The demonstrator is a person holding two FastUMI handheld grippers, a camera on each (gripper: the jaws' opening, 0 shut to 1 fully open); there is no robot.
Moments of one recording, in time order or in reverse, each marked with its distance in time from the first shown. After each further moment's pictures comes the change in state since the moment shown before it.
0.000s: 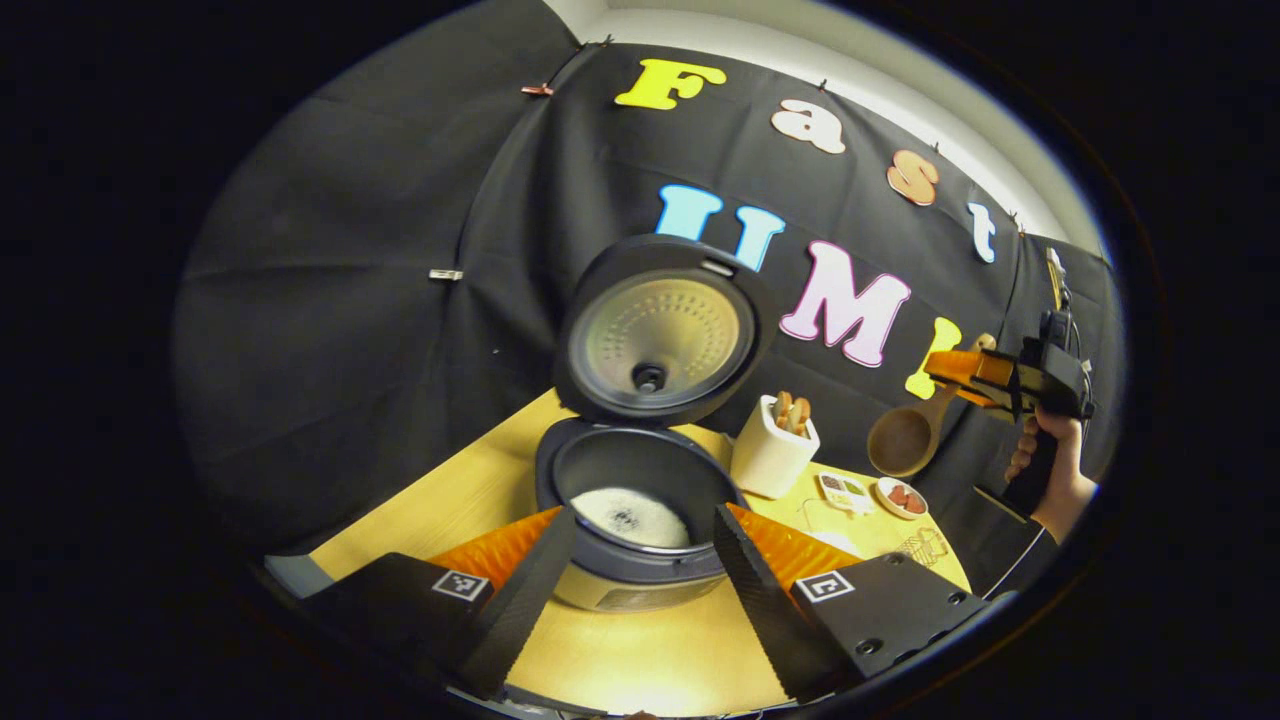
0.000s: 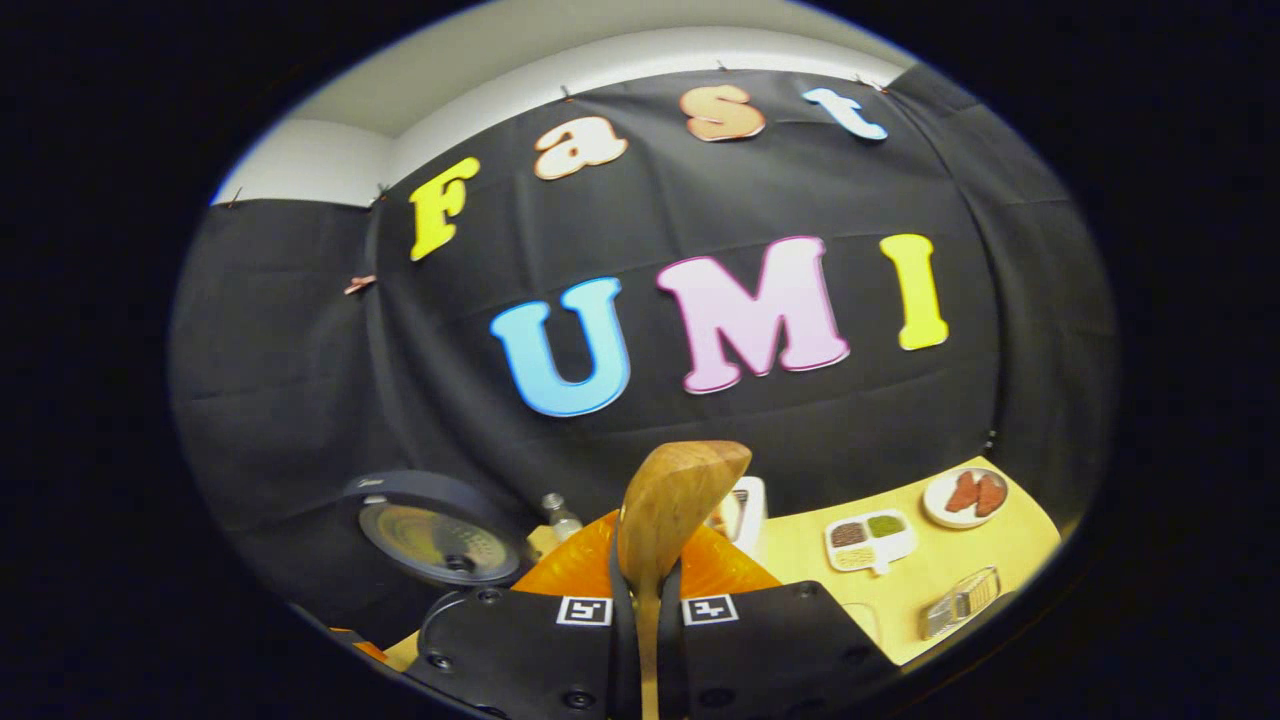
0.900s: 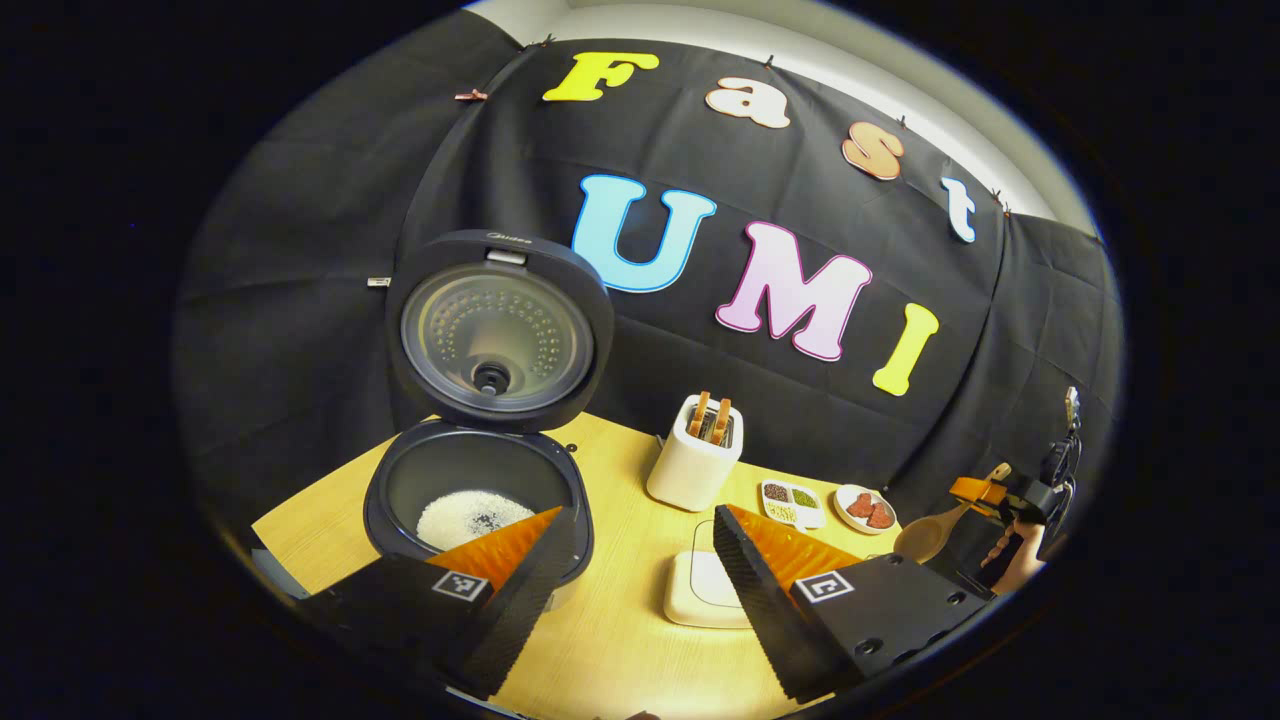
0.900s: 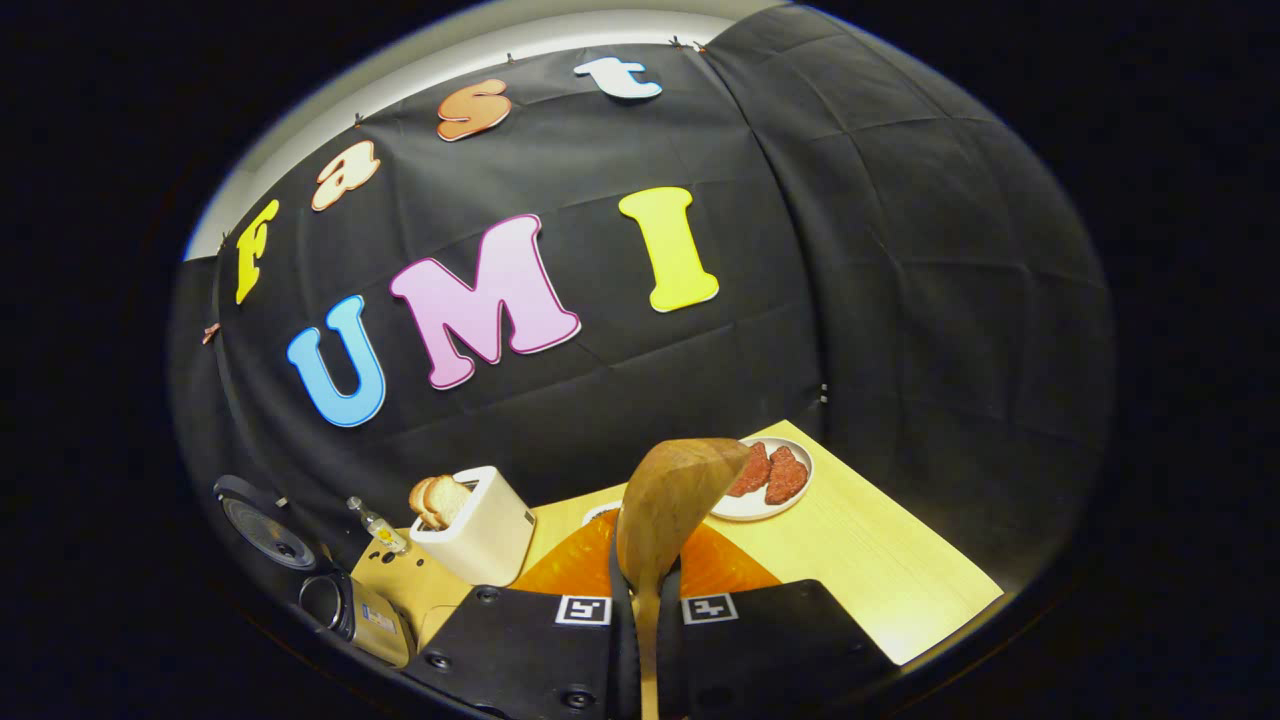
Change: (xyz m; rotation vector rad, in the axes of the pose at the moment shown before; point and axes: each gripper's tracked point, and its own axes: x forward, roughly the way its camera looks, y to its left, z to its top) left arm 0.043 -0.156 -0.003 0.057 0.008 0.025; right arm -0.040 -0.325 -0.031 0.109 0.096 -0.350
